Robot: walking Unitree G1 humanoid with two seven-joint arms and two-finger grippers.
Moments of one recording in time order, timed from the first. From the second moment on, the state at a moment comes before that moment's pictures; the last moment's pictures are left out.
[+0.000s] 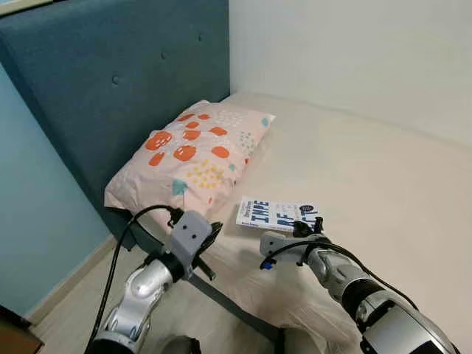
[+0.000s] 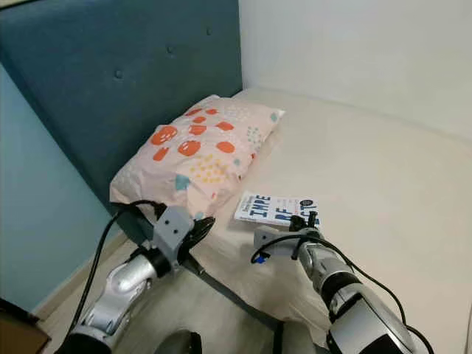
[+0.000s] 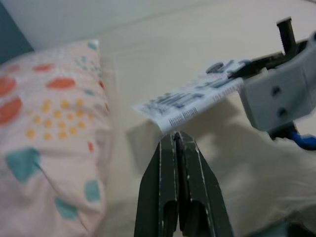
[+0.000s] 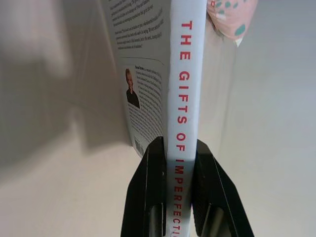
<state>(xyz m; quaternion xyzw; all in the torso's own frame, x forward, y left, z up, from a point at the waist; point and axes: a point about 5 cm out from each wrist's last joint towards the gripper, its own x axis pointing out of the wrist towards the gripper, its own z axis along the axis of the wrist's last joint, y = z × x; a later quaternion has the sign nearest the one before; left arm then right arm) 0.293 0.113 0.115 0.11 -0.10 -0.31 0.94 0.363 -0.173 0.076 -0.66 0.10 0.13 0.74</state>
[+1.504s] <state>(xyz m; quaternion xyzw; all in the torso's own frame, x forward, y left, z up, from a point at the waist) 0.269 0.117 0.132 0.09 -0.12 -0.36 0.92 0.390 -0.135 0.119 -0.63 0.09 0.13 0.76</state>
